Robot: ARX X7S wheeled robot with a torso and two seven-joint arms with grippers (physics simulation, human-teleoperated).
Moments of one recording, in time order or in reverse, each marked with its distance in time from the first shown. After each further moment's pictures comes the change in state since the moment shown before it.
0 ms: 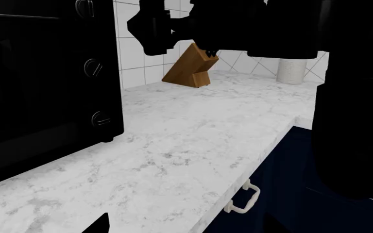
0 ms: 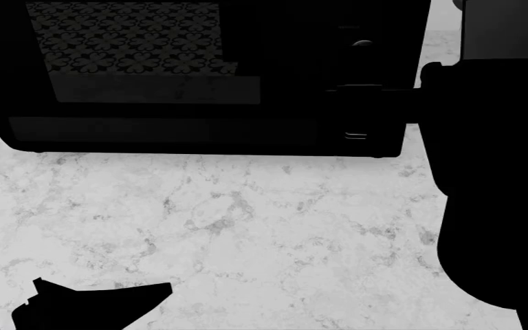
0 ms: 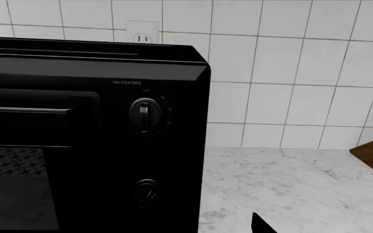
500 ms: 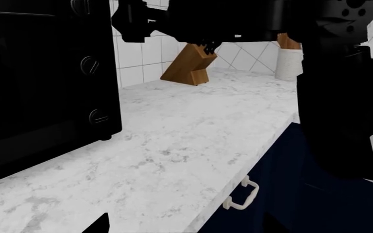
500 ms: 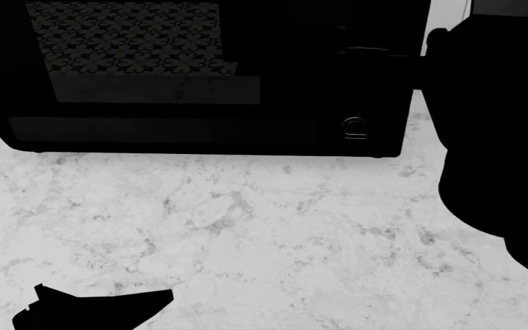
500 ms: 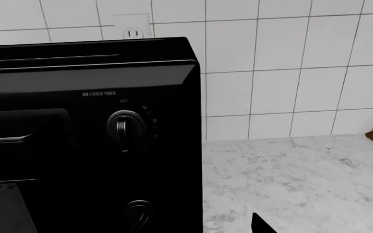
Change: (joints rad) left arm 0.013 0.000 0.002 0.008 0.021 -0.011 -0.004; right arm 0.069 0.010 -0.094 0.236 -0.102 -0.166 -0.118
